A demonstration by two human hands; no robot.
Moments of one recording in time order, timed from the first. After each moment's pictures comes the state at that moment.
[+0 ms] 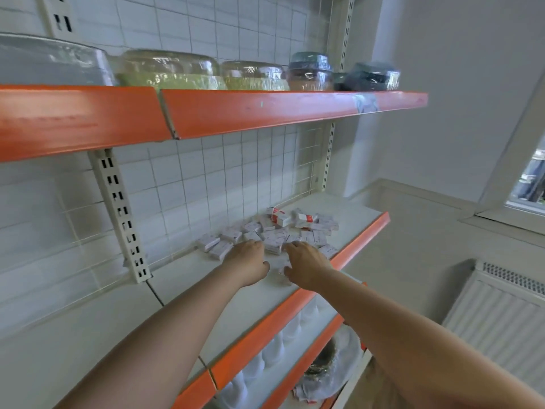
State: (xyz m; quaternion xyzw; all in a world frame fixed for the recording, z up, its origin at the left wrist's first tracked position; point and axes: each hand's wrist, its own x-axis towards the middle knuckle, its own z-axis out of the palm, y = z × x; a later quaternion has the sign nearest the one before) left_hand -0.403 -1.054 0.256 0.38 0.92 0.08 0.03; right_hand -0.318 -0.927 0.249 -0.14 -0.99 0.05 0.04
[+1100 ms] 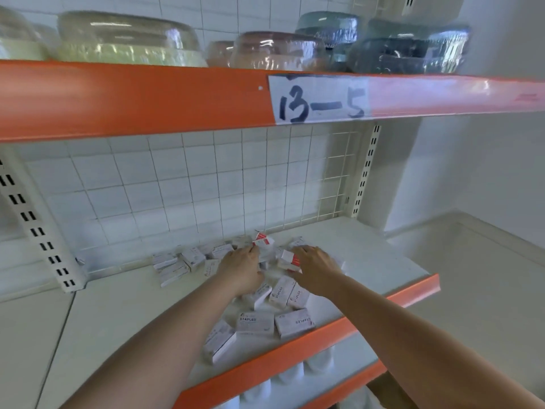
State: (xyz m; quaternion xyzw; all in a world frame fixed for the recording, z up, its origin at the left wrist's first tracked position) left_hand -0.492 -0.865 0.223 0.21 0.97 0.07 0.05; right_hand -0.458 -0.687 0.222 0.02 -1.00 0.07 0.00
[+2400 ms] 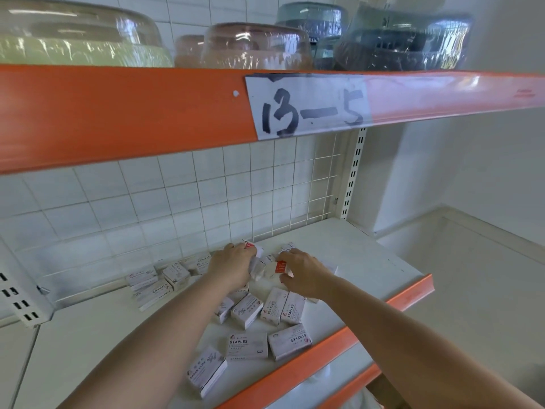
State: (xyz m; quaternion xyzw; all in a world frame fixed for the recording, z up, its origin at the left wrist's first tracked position) left_hand -0.537 -0.852 0.226 0.25 0.97 0.00 -0.01; right_hand -0.482 -0.681 0.220 0.05 -0.99 0.16 -0.02
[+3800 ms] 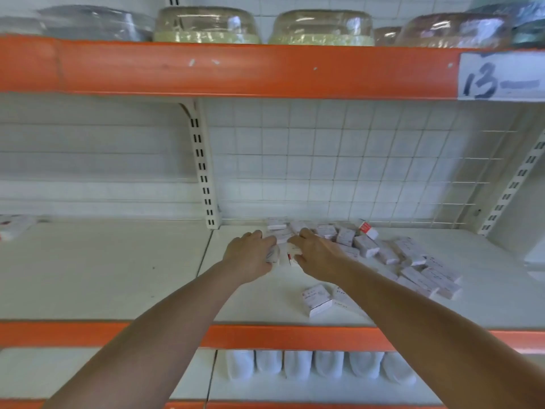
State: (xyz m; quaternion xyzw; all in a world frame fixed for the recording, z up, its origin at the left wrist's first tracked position) left_hand -0.413 -1.031 0.228 0.07 1.00 0.01 -0.03; right_hand -0.450 -0.859 0.234 0.30 -0.95 0.03 0.00
